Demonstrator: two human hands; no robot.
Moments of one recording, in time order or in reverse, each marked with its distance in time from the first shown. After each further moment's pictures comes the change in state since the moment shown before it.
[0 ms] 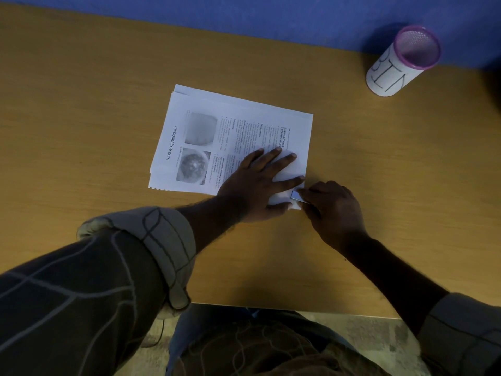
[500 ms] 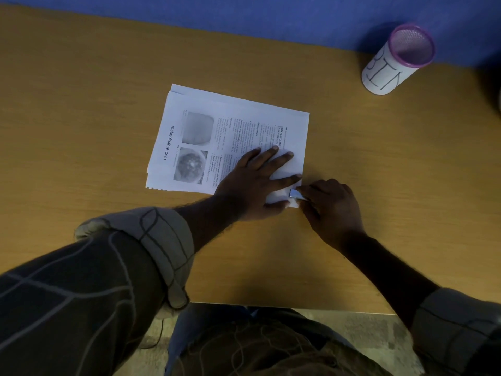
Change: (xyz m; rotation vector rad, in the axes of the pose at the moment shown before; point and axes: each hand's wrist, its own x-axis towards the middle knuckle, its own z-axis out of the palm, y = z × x) left_hand 0.000 0.002 -0.003 -0.020 0.001 -0.015; right_hand -0.006 0.005 0.004 -0.061 0.056 0.000
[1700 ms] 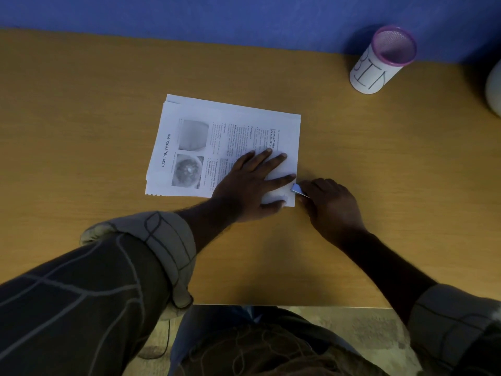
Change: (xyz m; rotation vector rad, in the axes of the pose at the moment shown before) left_hand 0.000 -0.002 0.002 0.035 -0.010 -0.006; right_hand 0.001 0.002 -0.004 -0.034 -0.015 0.029
